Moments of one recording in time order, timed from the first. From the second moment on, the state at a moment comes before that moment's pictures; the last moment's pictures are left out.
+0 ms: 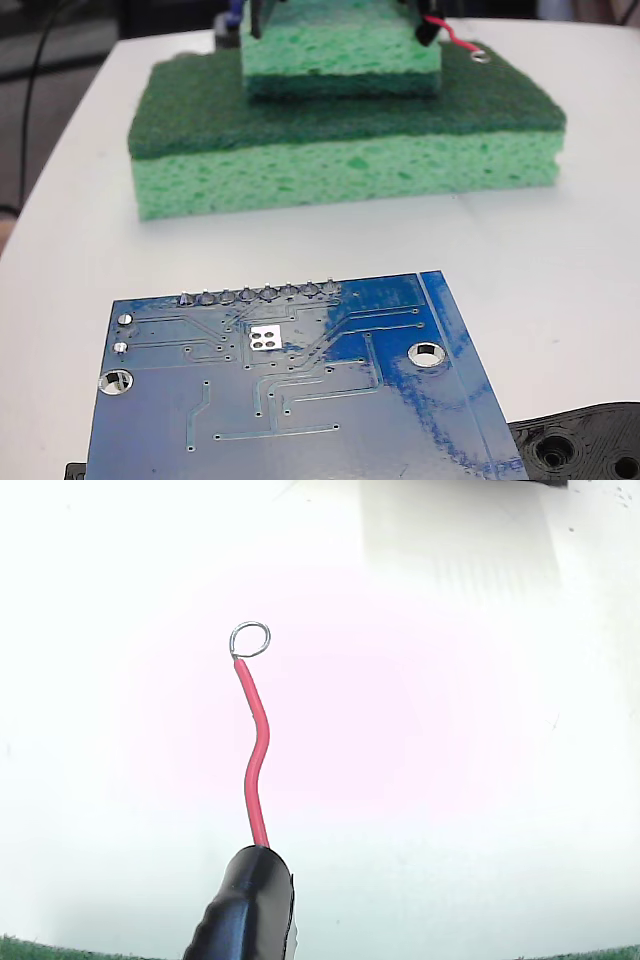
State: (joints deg) arm -1.4 174.9 171.8 44.5 4.8 4.5
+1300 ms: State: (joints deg) arm -12.2 148.4 141.6 46.1 10.1 9.1
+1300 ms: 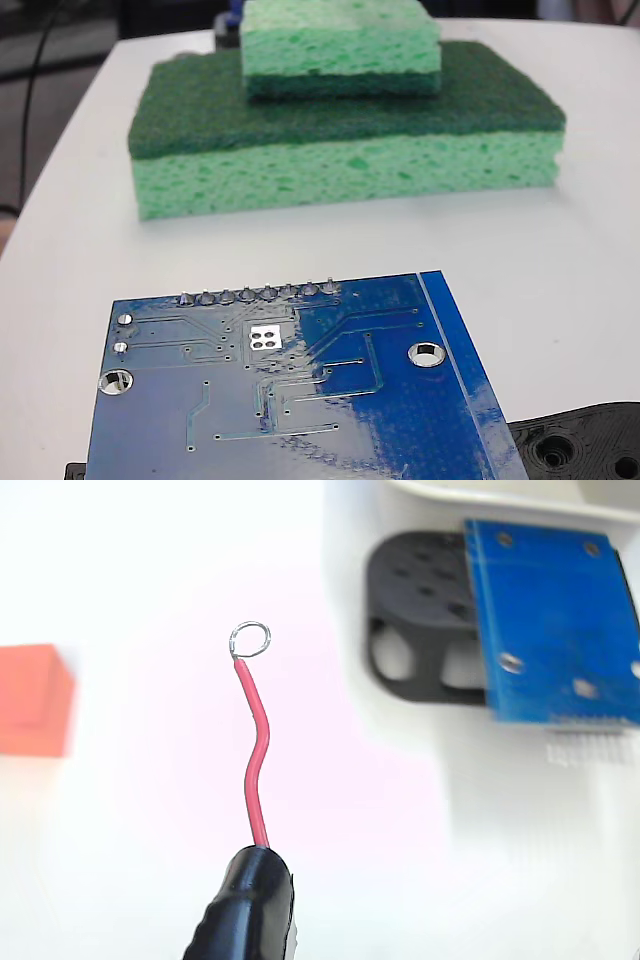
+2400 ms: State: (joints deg) arm -27.2 101.5 110.5 41.9 14.0 14.8
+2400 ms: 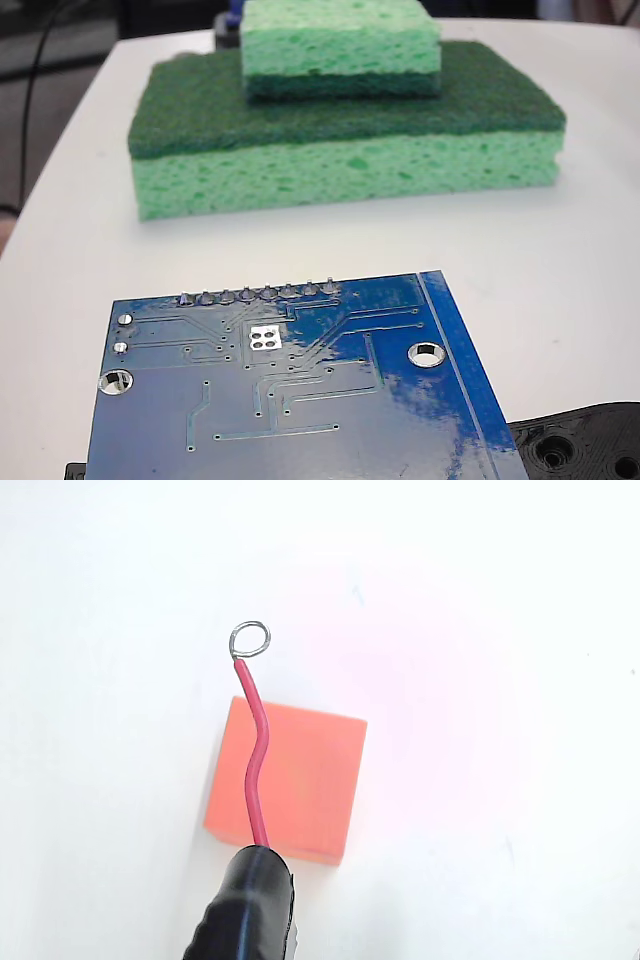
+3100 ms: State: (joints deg) arm -26.1 92.5 109.1 38.1 11.8 15.0
